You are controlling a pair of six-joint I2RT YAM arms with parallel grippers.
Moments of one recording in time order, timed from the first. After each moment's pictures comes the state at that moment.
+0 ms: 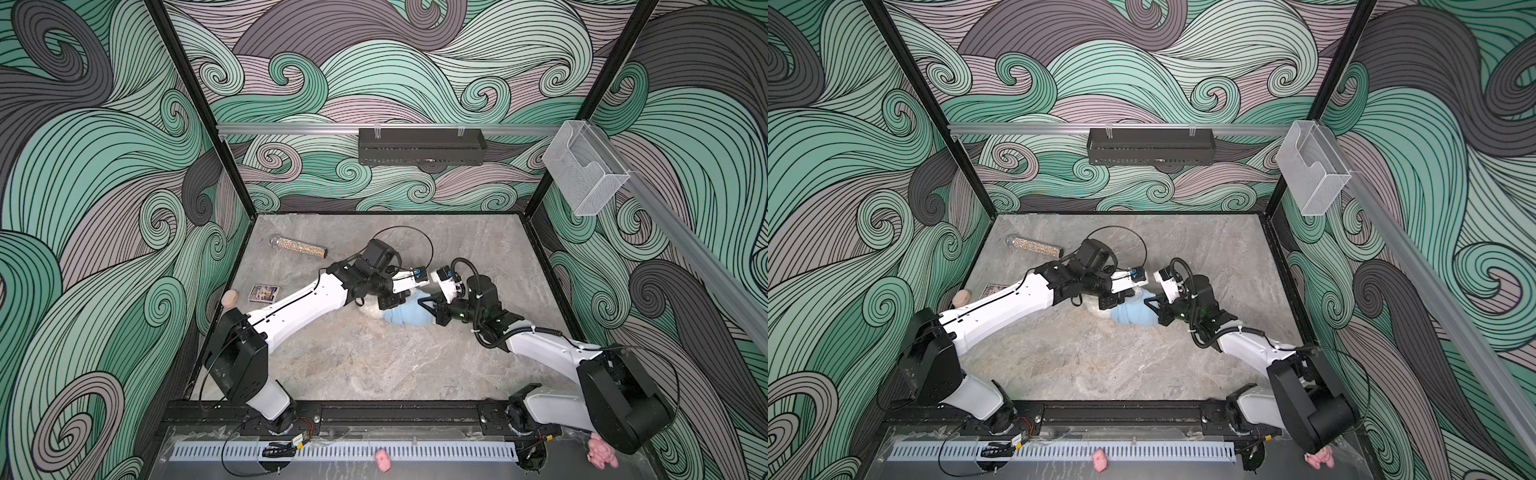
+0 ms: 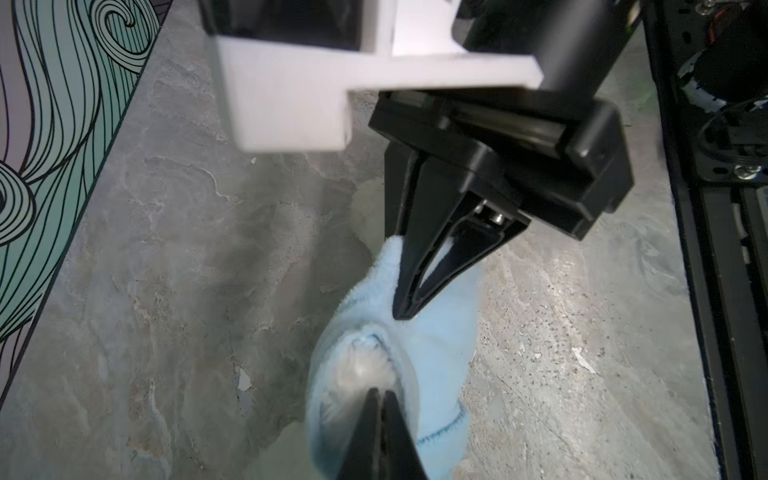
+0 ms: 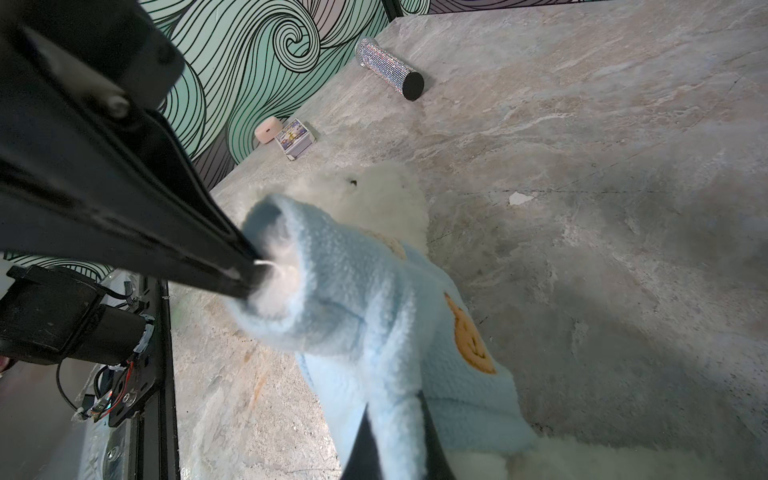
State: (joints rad) left arm -0.74 1.56 1.25 -0.54 0.33 0.67; right arm 0.47 1.29 0.50 0.30 -0.56 0.14
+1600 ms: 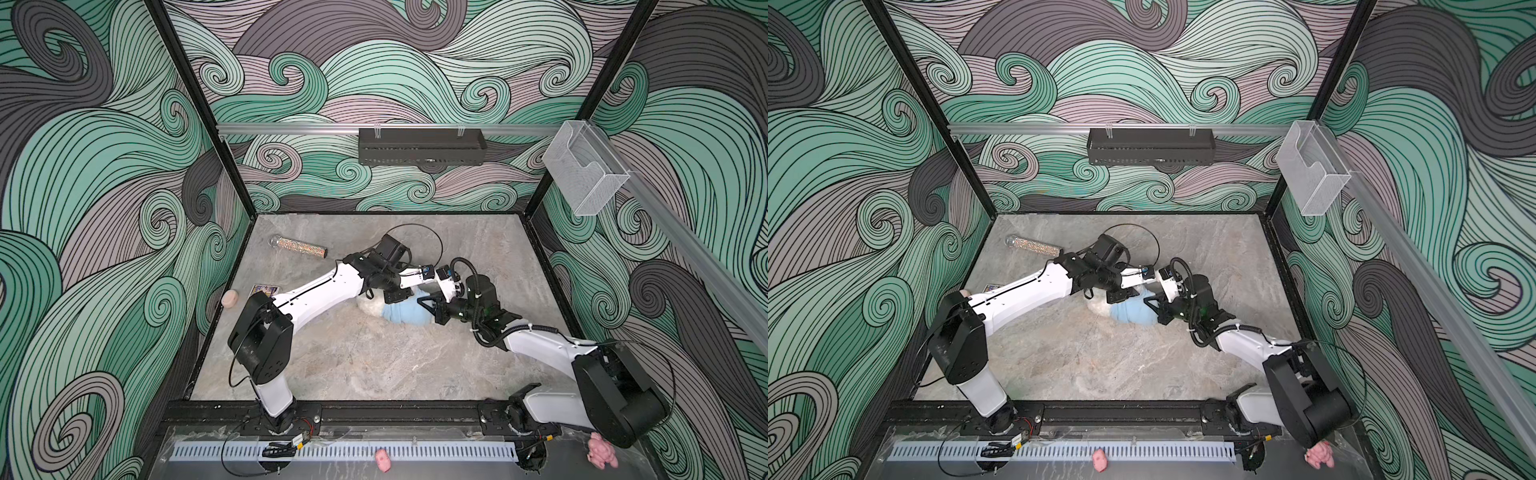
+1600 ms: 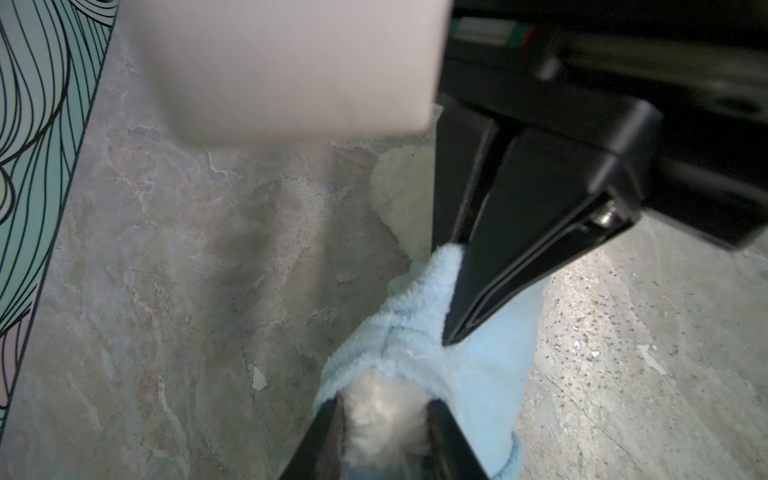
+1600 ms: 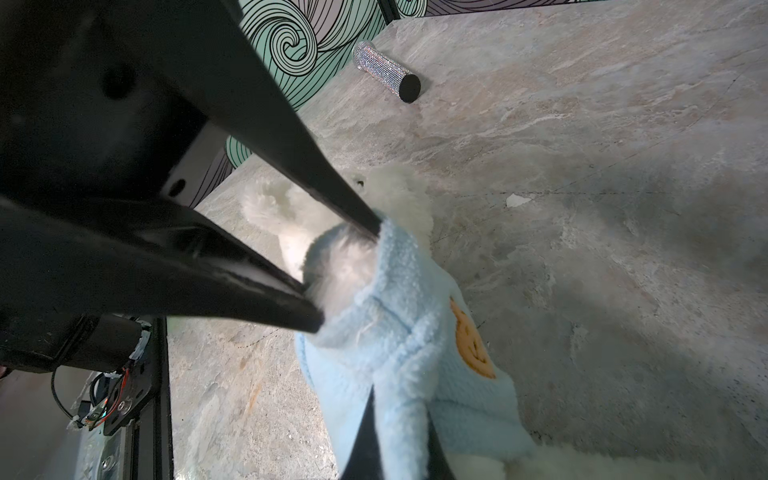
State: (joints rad) left arm -0.74 1.74 1.39 -0.62 0.26 0.72; right arm 0.47 1.32 0.50 0.33 -0.56 0.16
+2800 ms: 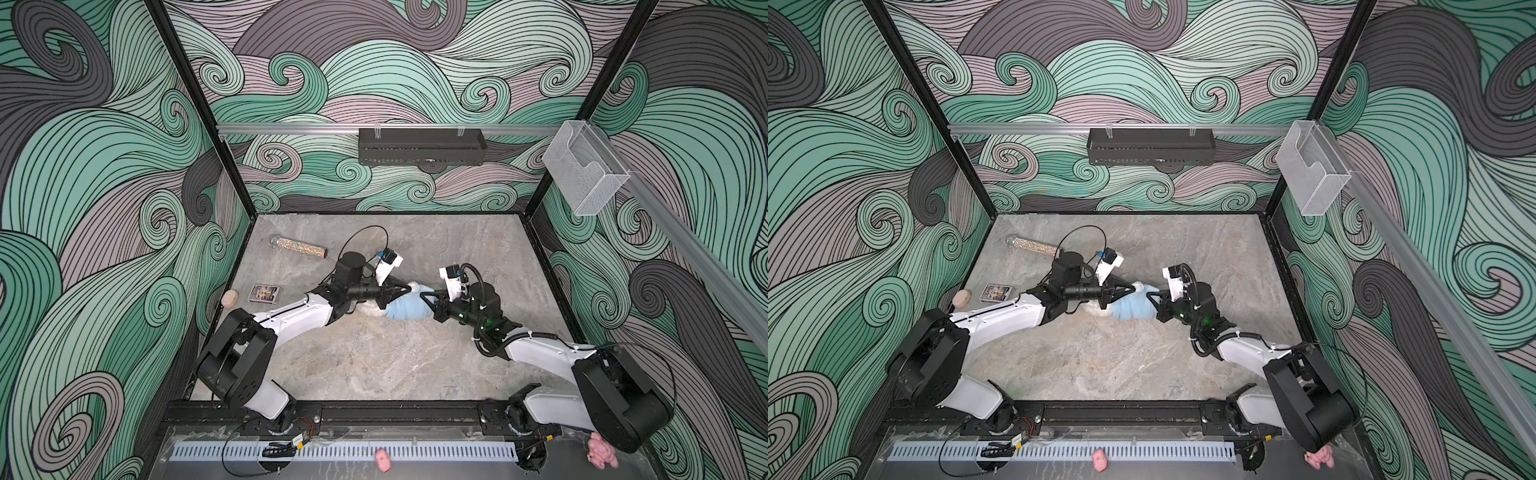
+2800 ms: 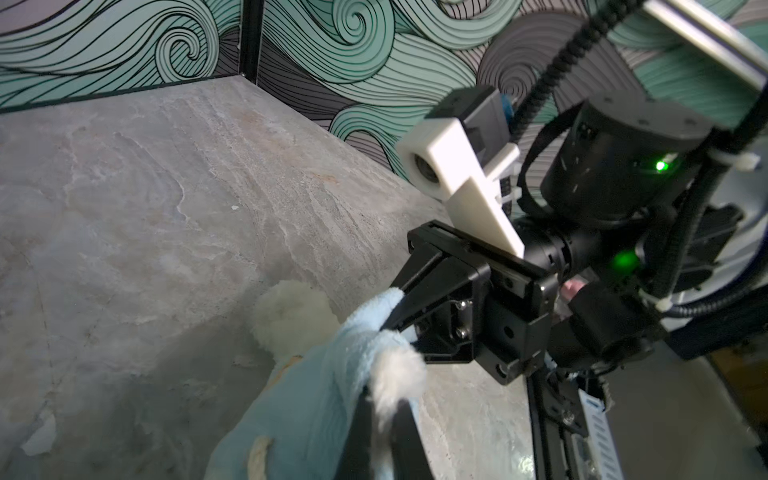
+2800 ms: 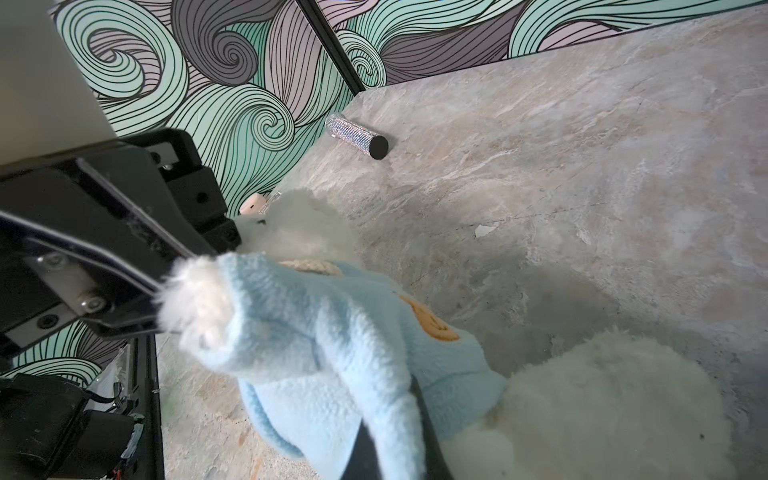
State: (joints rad) left arm -0.57 1.51 0.78 0.38 0.71 -0.21; right arm 0.50 1.30 0.40 0.54 -0.39 0.36
